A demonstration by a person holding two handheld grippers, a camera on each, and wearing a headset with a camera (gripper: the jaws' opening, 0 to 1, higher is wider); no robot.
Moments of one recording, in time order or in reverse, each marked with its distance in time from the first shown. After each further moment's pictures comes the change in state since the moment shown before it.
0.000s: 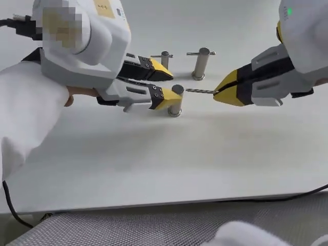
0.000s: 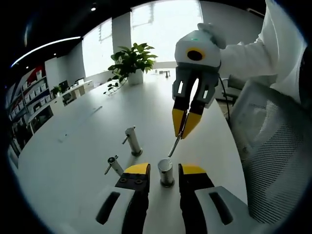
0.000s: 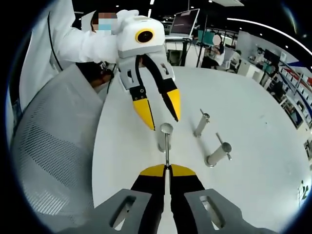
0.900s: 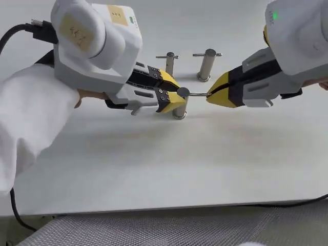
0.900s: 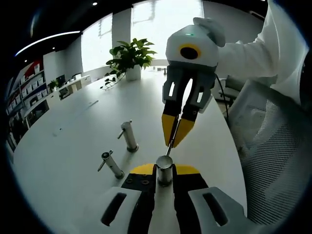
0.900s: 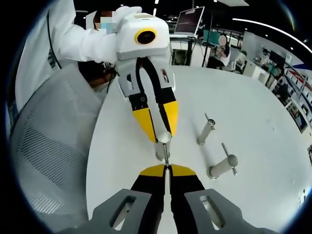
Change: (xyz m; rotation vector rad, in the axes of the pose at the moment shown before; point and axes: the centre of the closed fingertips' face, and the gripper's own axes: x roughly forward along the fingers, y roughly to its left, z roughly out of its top) left arm 0.006 -0.001 -0.005 -0.036 0.011 -0.041; right arm 0.023 -0.002 0.010 -0.031 0.000 0.049
